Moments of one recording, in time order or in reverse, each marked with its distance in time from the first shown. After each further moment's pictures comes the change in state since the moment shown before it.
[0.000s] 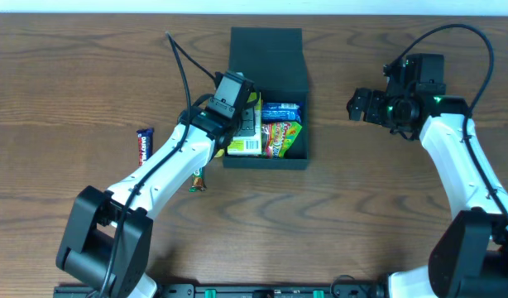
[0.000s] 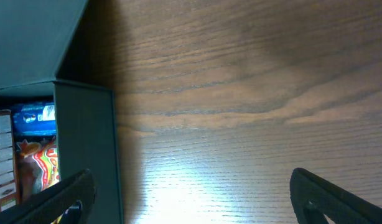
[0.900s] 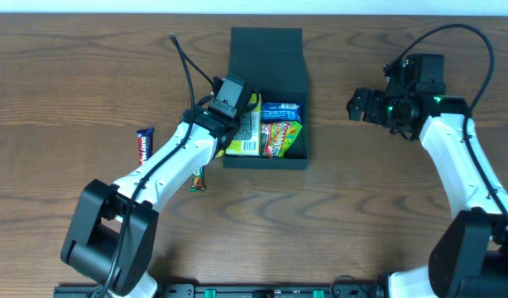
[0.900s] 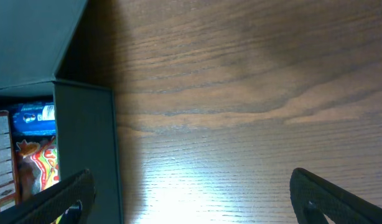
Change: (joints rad) left arm 0.000 0.032 0.000 -0.034 -0.047 0.000; right arm 0.000 0.000 0.000 0.000 0.000 0.000
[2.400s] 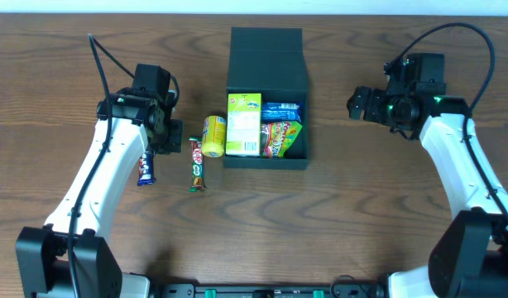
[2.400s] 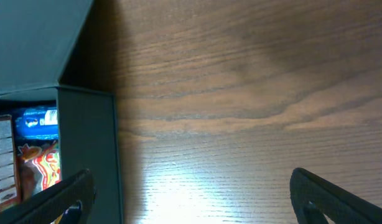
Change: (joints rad) left arm 0.357 -0.179 0.035 -0.492 0.096 0.404; right arm 0.000 0.000 0.000 0.018 0.000 0.000
